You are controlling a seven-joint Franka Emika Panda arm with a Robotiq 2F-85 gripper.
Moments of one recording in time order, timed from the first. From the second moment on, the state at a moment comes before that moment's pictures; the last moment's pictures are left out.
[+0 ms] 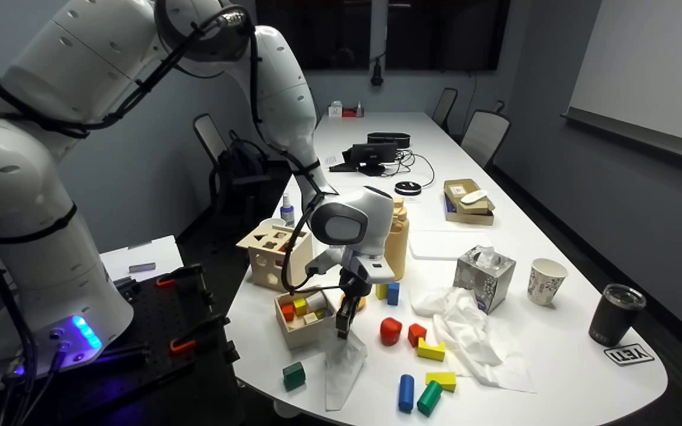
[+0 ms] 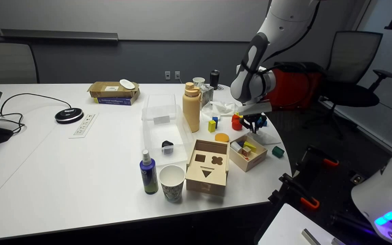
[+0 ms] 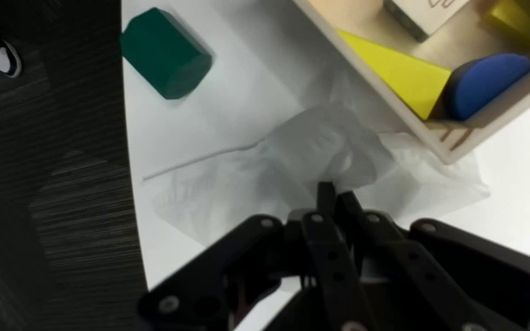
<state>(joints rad) 0.01 0.82 -0.34 -2.05 0.15 2.56 0.55</state>
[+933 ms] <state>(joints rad) 0.01 0.60 -0.33 -2.02 0.13 2.27 0.58</state>
